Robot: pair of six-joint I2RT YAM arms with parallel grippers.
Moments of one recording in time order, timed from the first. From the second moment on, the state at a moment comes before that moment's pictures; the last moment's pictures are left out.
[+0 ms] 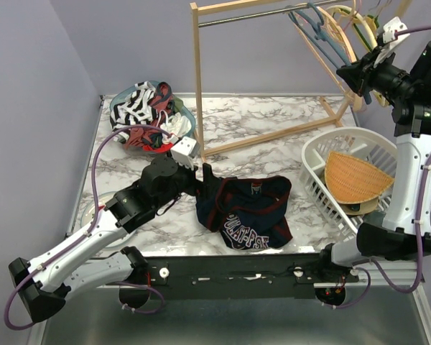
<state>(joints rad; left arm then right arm) -0.84 0.87 0.88 -0.35 -0.13 -0.35 -0.20 1.47 2.00 -0.66 -0.79 -0.33</state>
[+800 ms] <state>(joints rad) -0.84 0.76 0.95 -0.35 0.13 0.29 -0.20 0.89 1.36 -1.06 -1.04 -0.76</state>
